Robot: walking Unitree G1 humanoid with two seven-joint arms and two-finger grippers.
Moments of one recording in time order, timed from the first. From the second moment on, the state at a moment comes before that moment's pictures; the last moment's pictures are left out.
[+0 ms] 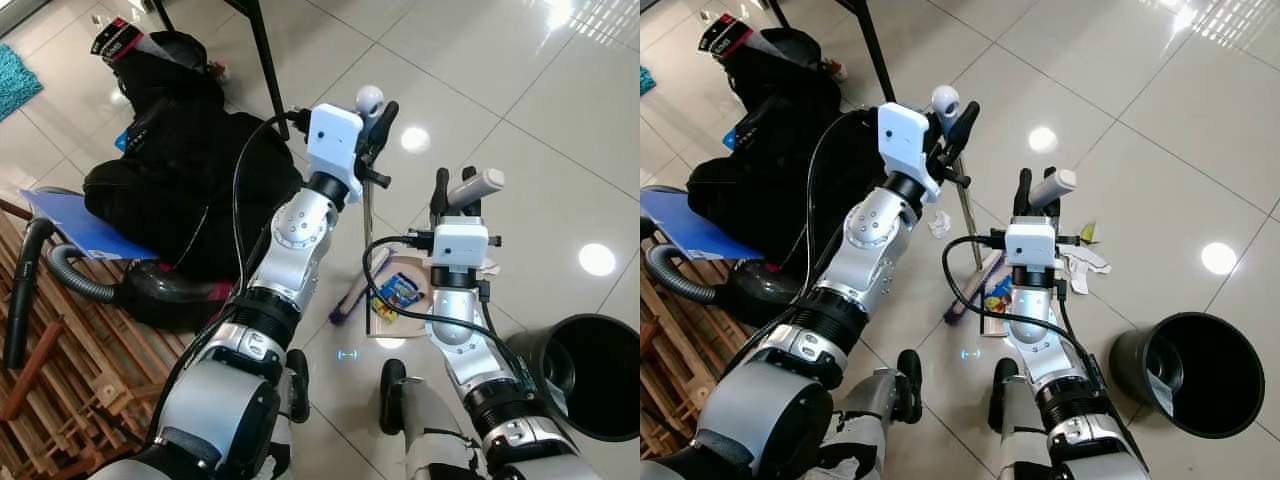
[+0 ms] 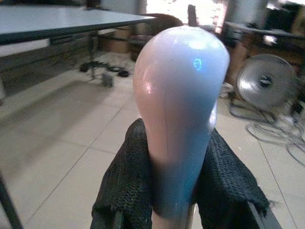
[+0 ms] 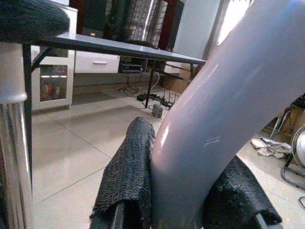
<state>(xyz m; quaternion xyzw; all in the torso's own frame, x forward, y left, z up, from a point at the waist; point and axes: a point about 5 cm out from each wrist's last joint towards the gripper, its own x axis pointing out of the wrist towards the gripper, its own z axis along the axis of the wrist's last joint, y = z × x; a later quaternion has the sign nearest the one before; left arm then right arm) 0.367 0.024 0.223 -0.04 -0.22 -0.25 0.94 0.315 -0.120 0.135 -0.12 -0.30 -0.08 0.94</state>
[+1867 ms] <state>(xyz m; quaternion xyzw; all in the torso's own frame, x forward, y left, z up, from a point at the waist) 0.309 0.170 0.143 0.08 -0.07 -0.16 0.98 0.298 -0.181 0.186 0.01 -0.20 -0.12 0.97</state>
